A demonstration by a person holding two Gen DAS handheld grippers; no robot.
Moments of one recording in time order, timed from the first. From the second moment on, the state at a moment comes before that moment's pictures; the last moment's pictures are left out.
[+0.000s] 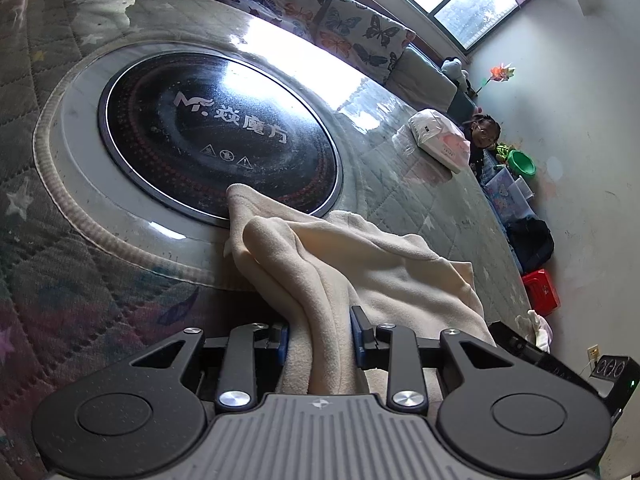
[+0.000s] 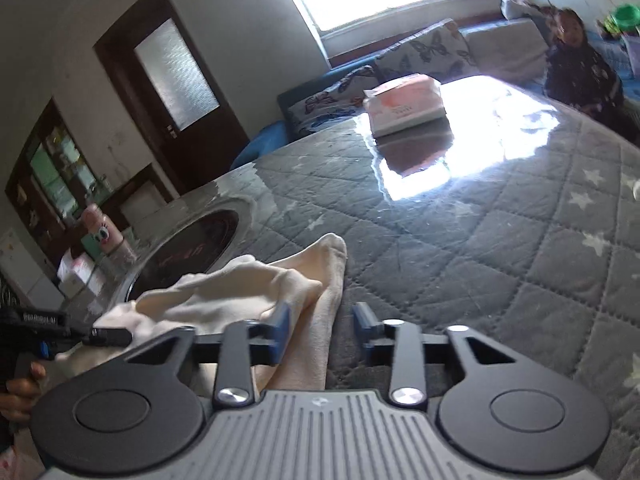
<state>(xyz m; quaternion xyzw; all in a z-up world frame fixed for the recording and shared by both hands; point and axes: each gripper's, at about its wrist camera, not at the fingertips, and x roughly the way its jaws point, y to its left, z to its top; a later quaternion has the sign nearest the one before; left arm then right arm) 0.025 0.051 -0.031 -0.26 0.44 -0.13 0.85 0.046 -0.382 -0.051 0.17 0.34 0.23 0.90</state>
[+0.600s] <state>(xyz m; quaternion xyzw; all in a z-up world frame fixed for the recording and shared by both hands) 0.027 0.046 -0.028 -0.23 0.44 -0.14 0.86 0.057 -0.336 -0.049 0.08 0.33 0.23 0.91</state>
